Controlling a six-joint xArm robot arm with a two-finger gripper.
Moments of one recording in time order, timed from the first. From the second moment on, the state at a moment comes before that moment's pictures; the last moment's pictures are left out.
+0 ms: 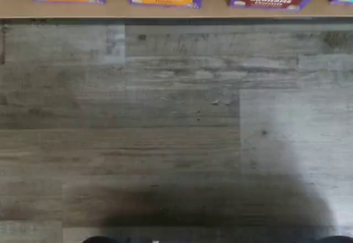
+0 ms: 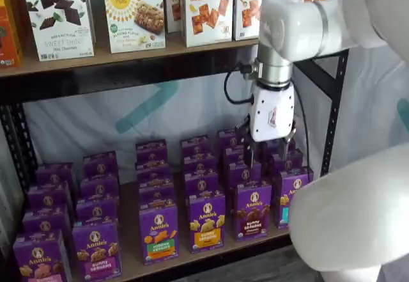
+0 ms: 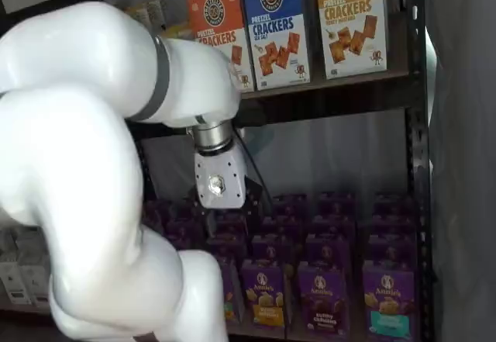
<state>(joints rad) 0.11 -0.73 -0.39 0.02 1.11 0.12</state>
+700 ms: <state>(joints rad) 0.04 -0.32 -0.36 0.07 0.68 -0.01</state>
